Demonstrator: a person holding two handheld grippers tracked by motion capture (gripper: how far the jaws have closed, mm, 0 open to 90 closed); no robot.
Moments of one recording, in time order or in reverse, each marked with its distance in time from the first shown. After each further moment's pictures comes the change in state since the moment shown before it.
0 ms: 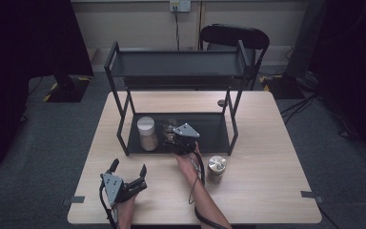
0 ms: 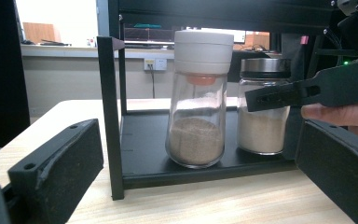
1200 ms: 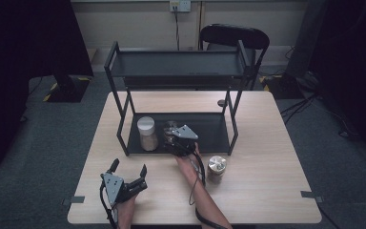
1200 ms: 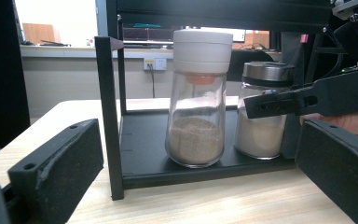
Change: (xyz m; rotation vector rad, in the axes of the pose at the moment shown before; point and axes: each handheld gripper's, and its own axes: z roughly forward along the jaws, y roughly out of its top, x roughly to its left) left arm -0.001 0.000 0.000 0.003 0.000 0.006; right arm 0.002 -0.004 0.001 0.013 -0.012 -0.042
